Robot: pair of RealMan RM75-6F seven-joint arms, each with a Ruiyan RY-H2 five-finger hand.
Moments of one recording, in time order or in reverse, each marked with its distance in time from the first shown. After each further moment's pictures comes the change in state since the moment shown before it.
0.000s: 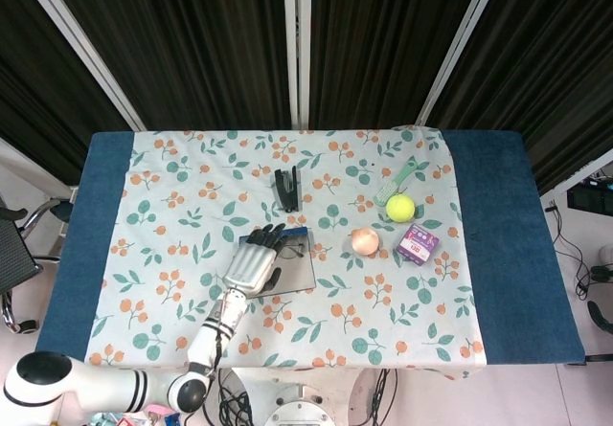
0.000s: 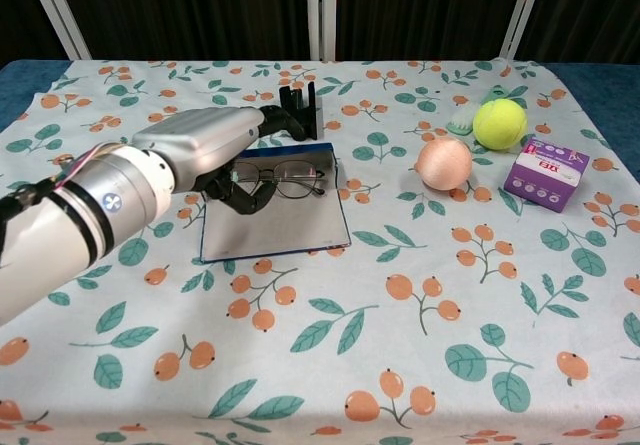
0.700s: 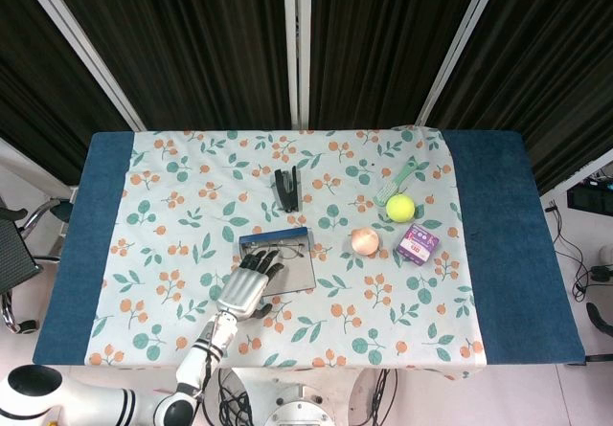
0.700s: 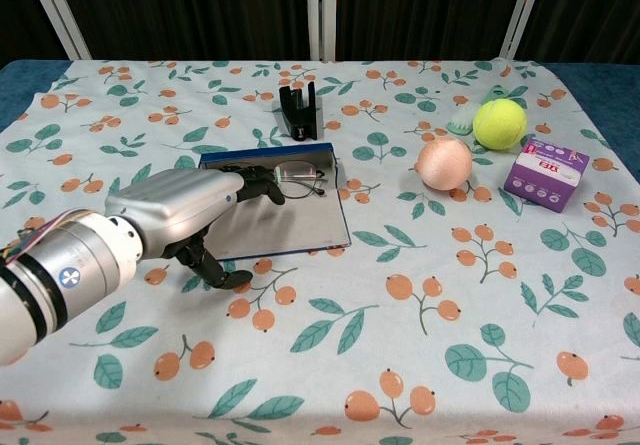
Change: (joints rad) left arm 0.084 0.003 0.097 -0.023 0.026 -0.018 0.020; right arm -0.006 0.000 -0.003 -0.009 -0.005 0.012 -0.018
